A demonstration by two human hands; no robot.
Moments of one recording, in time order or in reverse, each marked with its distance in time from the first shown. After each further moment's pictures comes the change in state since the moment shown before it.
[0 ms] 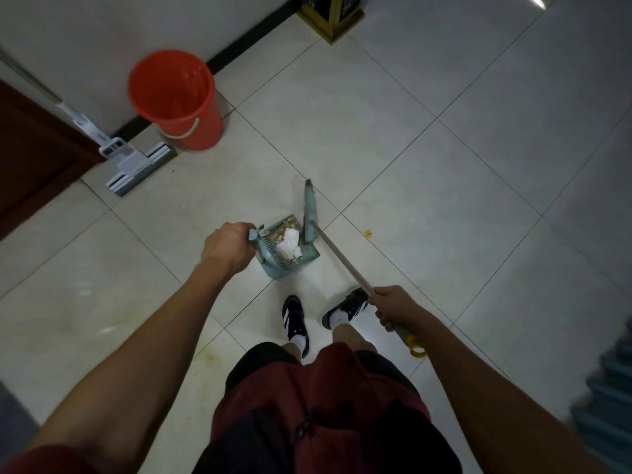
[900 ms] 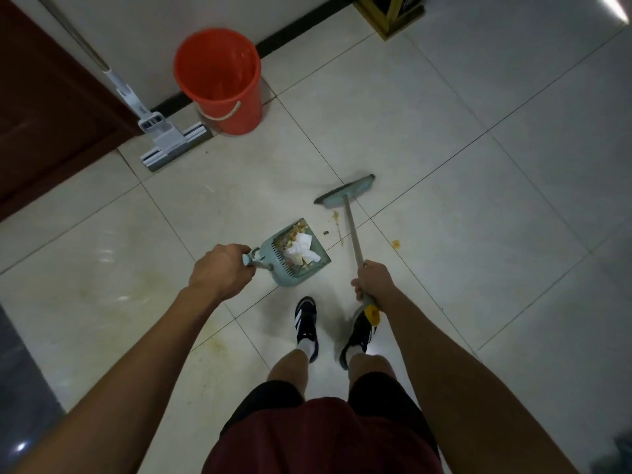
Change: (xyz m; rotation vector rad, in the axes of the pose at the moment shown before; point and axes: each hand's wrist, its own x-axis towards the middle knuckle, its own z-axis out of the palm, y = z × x) left_hand -0.025 -0.070 0.026 -0.053 -0.030 -0.162; right_hand 0.085 -0.092 0.080 0.166 0.075 -0.004
